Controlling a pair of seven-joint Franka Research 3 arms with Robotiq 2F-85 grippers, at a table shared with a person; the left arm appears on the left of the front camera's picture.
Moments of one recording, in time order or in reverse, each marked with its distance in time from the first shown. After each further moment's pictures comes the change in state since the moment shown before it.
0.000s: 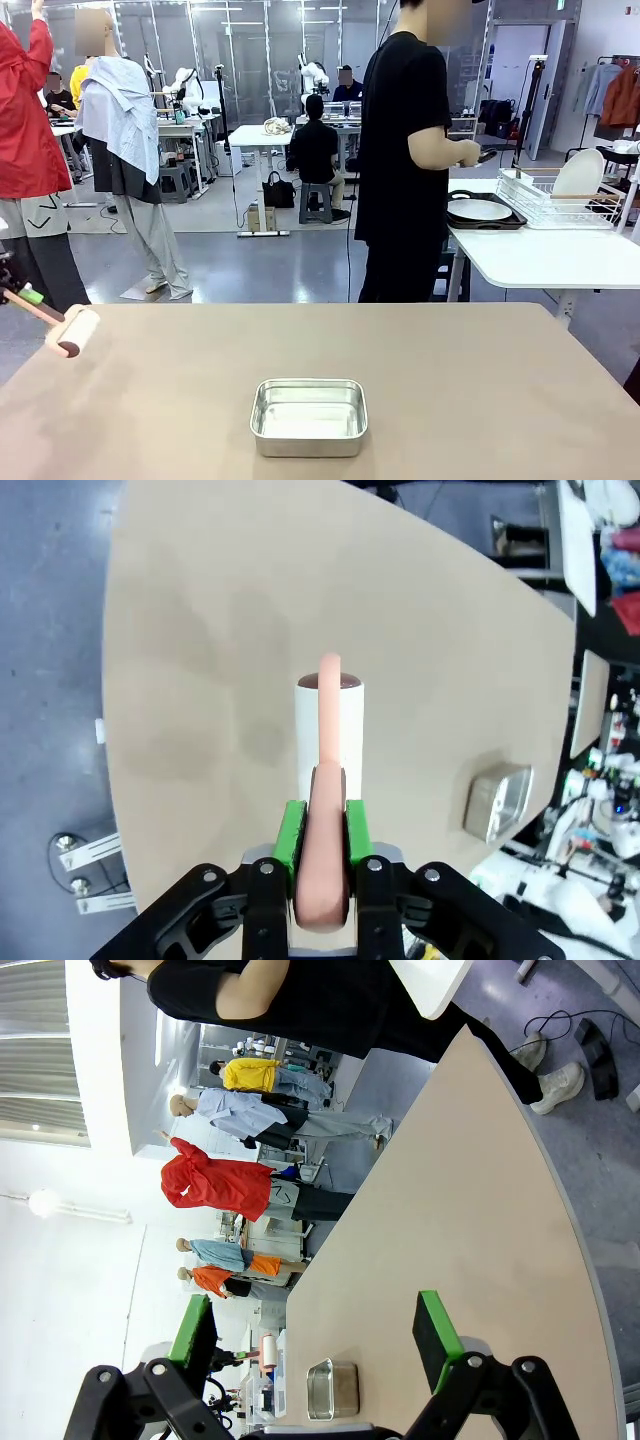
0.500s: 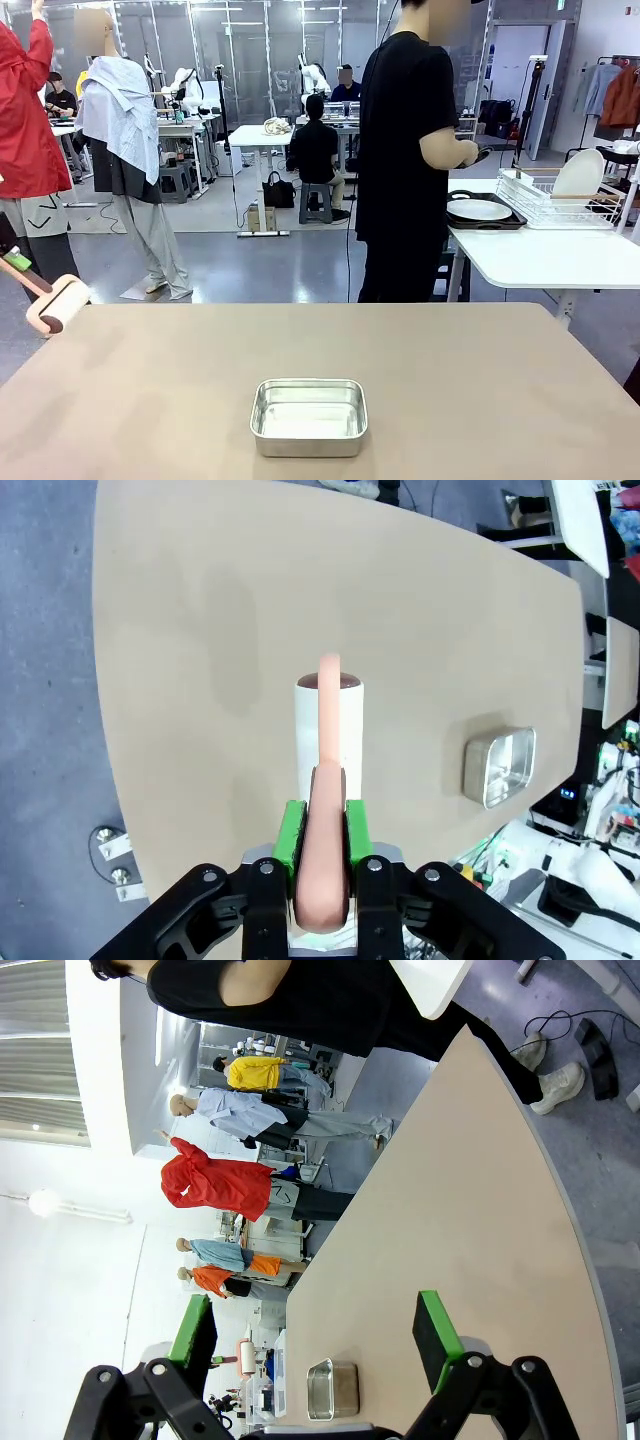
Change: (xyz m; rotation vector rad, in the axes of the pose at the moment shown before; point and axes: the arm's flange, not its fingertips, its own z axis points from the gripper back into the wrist) left arm -0.016 -0.074 0.051 0.091 0.012 -0.099; right arm 0.000 0.000 0.000 0.000 0.000 0.000
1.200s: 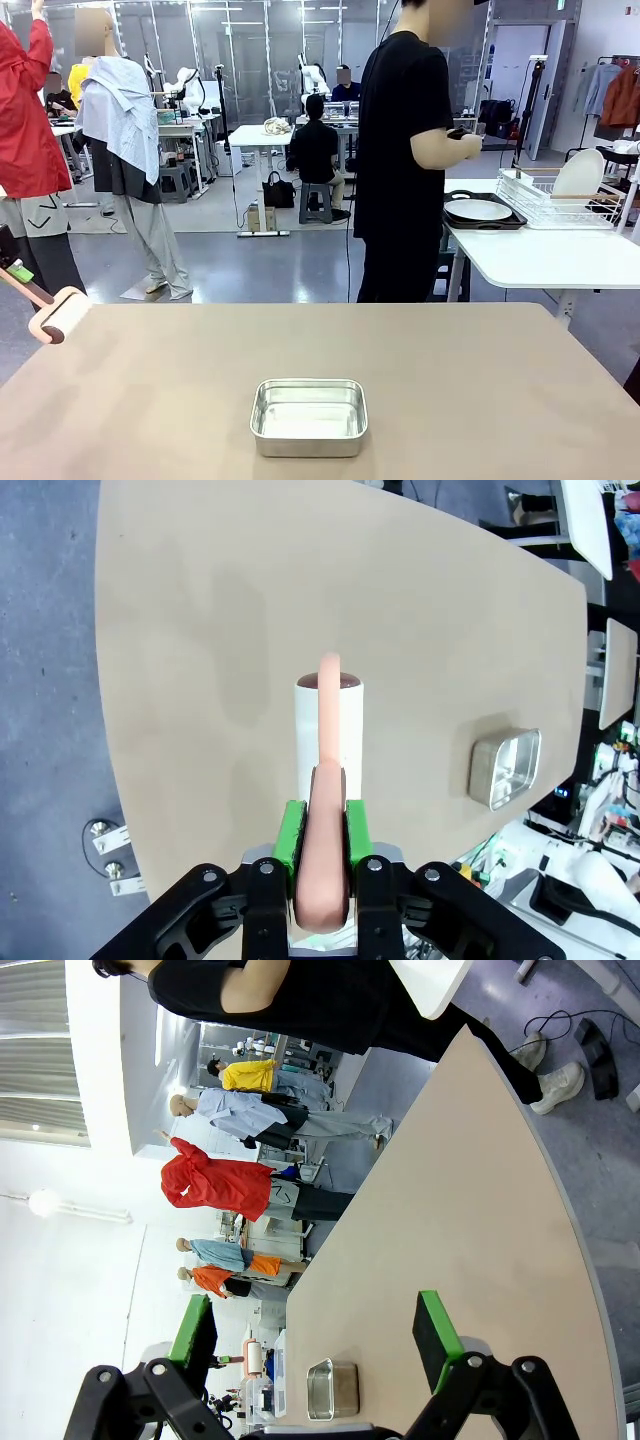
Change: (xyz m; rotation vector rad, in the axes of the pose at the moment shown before) left arm 0.003 0.018 -0.015 -0.011 0.021 0.024; right arm 0.000 0.000 0.000 0.000 0.000 0.000
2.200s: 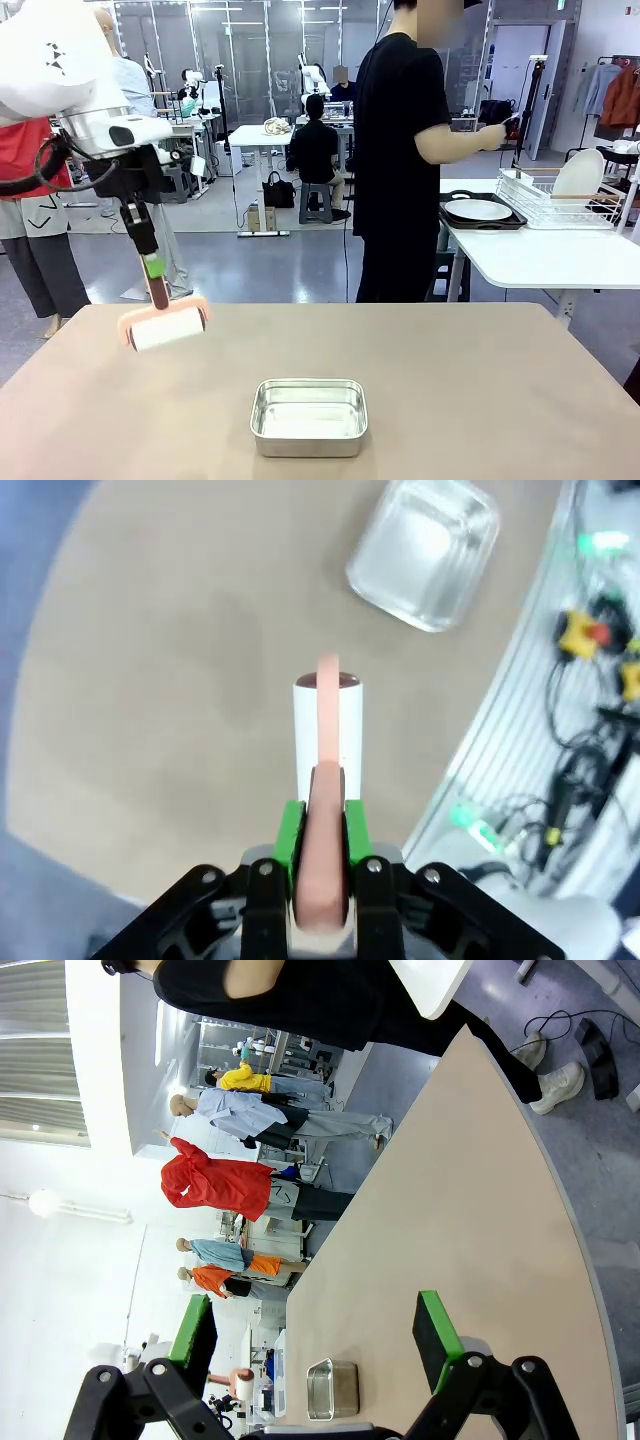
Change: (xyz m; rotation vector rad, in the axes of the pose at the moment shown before) left arm -0.076 -0.353 -0.097 0.223 0.394 -1.127; right arm 0.000 0.000 0.000 0.000 0.000 0.000
